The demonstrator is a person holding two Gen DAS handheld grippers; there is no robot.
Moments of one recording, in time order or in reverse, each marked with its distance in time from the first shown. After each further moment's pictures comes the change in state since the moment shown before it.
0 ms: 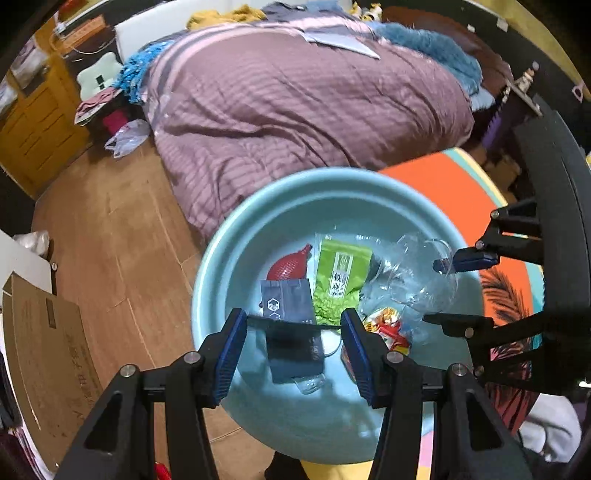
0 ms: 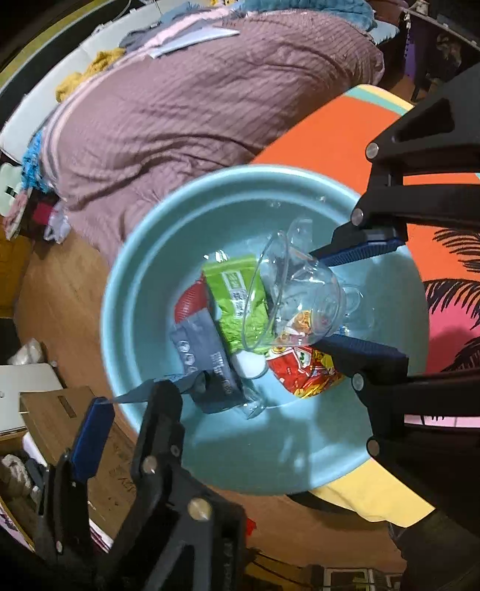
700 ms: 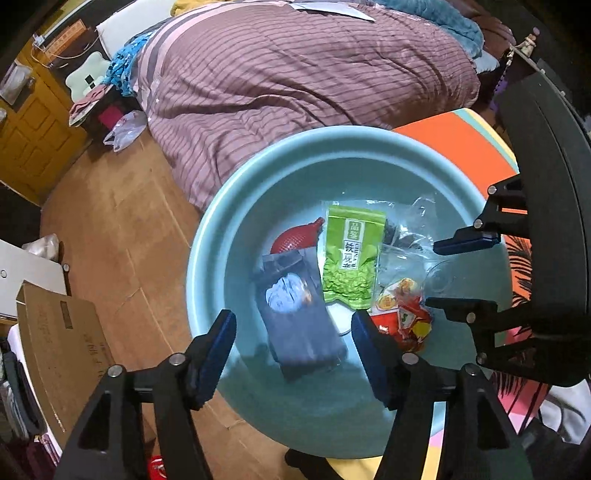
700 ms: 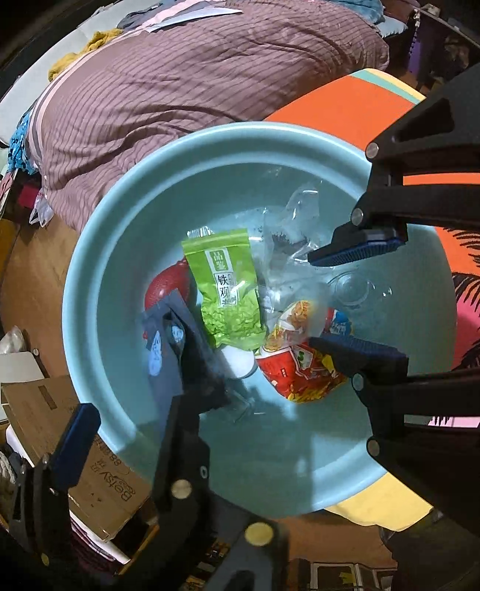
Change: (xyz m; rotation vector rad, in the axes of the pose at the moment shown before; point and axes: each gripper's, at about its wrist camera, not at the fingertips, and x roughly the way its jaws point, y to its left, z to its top) left arm 0.022 -0.006 -0.003 0.067 0.102 0.073; right arm 0.031 0.002 0.001 -0.024 0.040 0.055
